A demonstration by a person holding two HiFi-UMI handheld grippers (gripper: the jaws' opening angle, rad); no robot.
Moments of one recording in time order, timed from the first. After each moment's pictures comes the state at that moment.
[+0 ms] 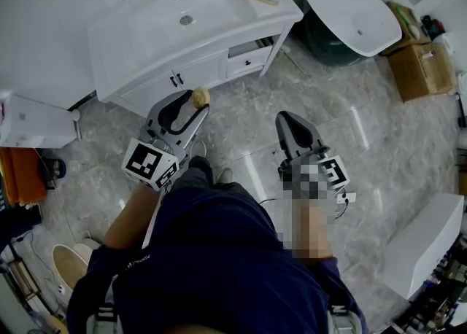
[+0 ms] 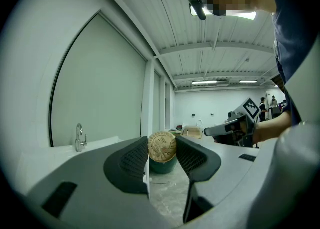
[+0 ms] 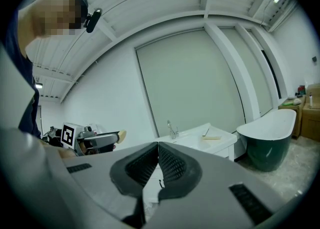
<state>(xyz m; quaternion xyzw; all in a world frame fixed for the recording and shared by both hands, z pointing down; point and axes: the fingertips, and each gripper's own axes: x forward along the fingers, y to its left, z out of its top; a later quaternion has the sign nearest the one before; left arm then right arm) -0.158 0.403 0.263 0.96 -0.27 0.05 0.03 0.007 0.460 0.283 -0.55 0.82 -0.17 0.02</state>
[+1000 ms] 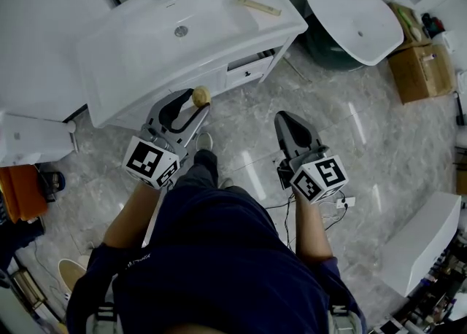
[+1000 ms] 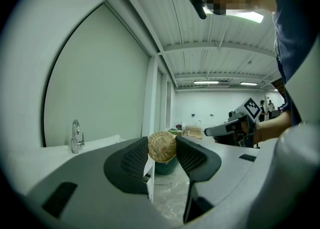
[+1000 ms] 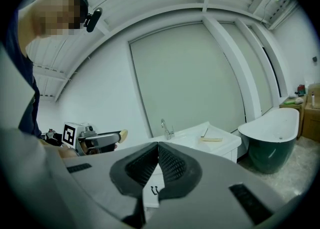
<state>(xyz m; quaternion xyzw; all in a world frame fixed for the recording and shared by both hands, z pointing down) -0.145 0.291 0.283 0.96 -0.26 0.06 0.04 0.013 0.353 0.298 -0.56 0.81 -0.18 0.01</state>
